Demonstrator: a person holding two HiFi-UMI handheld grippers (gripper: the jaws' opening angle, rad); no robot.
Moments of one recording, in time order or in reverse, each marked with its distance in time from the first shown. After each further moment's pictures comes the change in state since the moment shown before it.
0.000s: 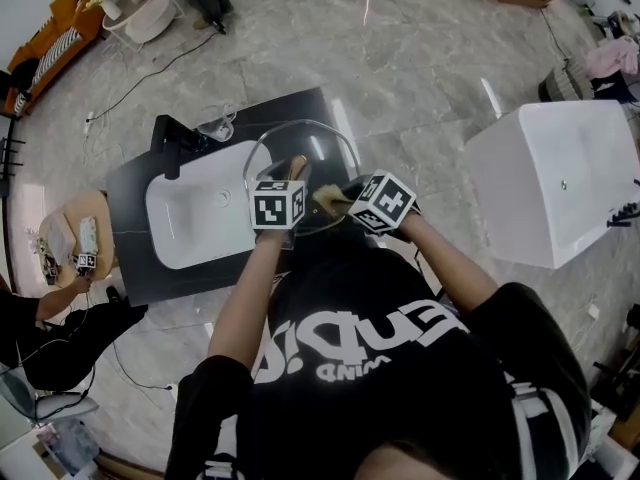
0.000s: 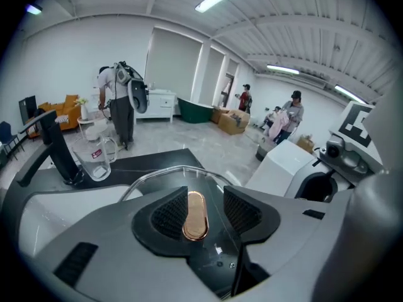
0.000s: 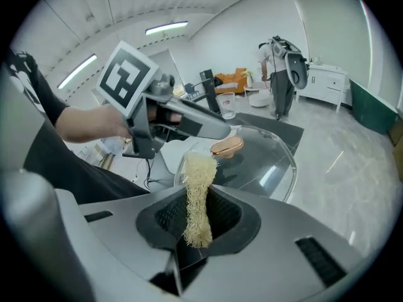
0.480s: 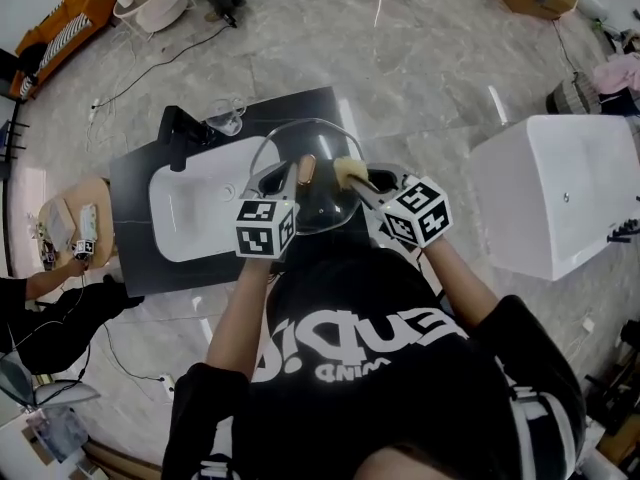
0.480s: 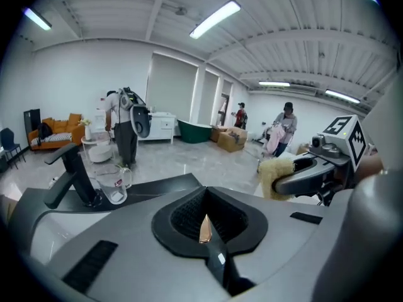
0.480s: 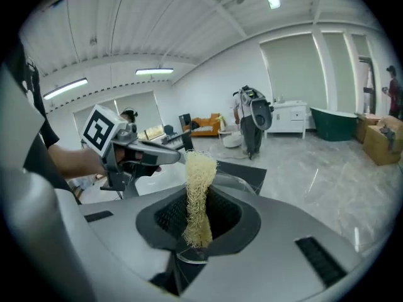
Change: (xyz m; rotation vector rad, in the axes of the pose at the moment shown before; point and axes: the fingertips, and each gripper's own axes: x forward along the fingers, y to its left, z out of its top) left arm -0.073 -0.001 0.035 0.055 -0.192 0.022; right arm -0.078 -0.022 0.056 0.079 -0.414 -0.238
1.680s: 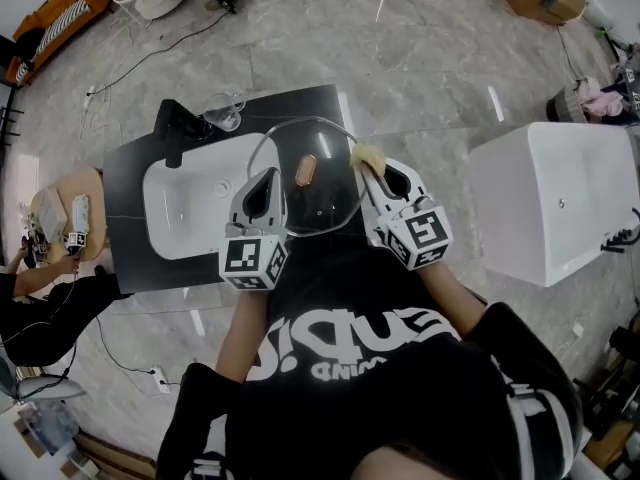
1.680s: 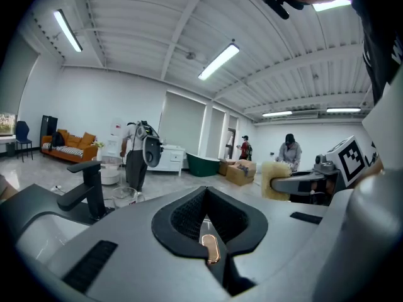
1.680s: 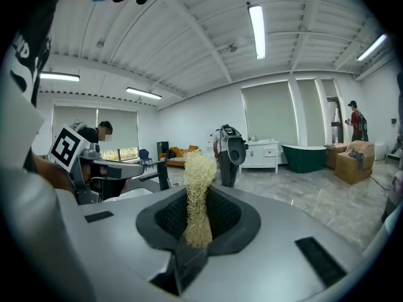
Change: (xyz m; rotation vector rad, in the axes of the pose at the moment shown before) left arm -0.042 0.019 0.021 -0.026 -0.353 0.089; right arm -0.020 -0.027 0.038 -0.057 -0.328 -0.276
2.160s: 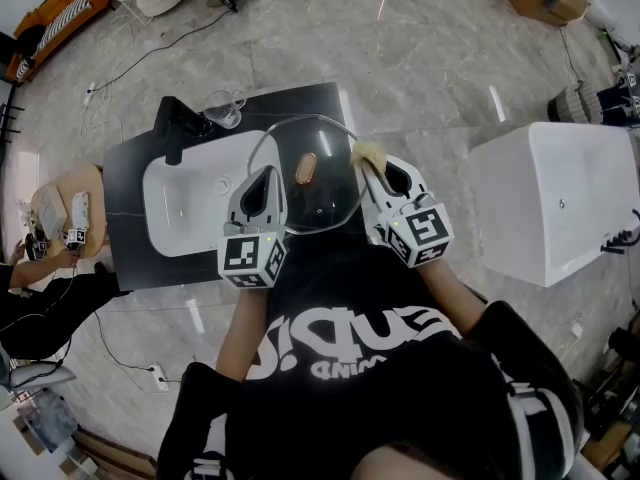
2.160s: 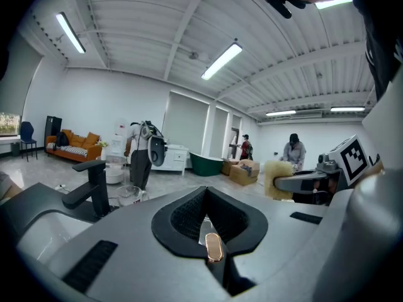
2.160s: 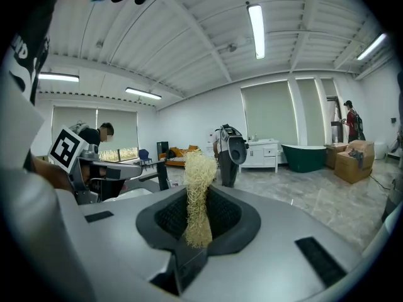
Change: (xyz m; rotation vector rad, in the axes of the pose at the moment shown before) left arm -0.002 0.005 -0.001 -0.009 0.005 0.033; right arm 0.000 -0.003 0.001 0.005 0.001 -0.001
